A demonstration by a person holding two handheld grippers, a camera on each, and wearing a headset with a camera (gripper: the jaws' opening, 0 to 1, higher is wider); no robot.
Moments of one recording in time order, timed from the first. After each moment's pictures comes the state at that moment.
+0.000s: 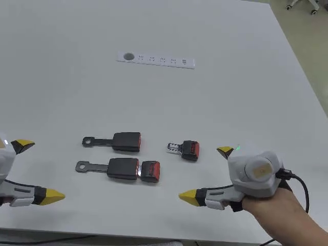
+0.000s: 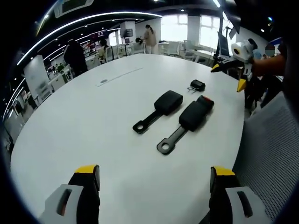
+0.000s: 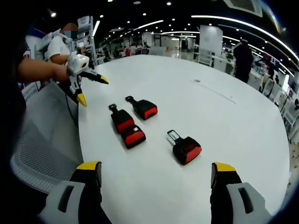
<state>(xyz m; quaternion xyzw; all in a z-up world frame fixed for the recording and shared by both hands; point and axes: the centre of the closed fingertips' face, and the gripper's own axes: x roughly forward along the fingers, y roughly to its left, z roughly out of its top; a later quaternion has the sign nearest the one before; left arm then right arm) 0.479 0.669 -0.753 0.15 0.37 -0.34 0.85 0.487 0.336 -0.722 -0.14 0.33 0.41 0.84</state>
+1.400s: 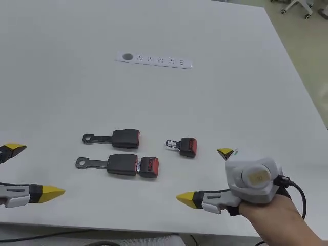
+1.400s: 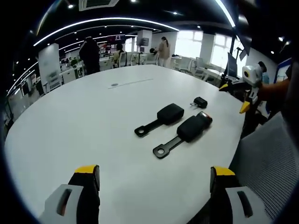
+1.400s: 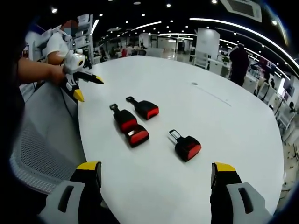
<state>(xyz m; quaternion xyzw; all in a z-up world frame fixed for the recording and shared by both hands) 0.464 0.656 -0.732 0.07 0.34 -0.31 0.88 0.477 0.333 -0.718 -0.15 0.32 0.40 0.85</state>
